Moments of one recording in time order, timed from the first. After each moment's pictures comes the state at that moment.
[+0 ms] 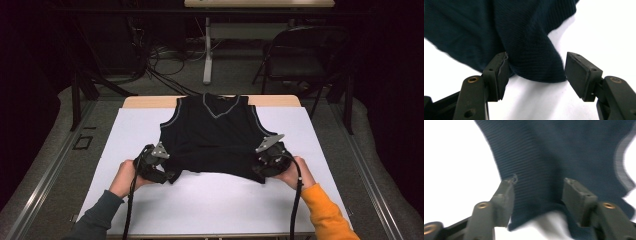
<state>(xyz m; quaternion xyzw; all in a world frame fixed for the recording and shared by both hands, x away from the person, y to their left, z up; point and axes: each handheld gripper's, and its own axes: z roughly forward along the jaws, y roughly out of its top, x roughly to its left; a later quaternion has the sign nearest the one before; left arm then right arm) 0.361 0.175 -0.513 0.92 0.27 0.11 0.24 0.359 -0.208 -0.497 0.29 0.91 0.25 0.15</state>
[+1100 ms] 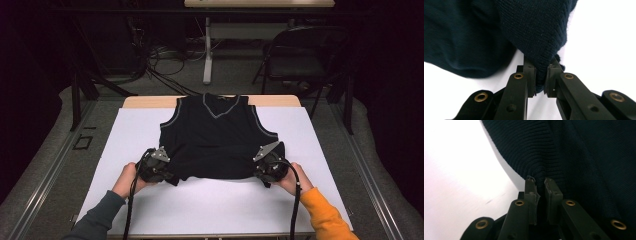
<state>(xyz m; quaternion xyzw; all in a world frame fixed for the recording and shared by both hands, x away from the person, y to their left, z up) 0.358 0.184 -0.524 0.93 0.25 0.04 0.27 0.349 -0.211 -0.517 0.28 0.92 0.23 0.11</state>
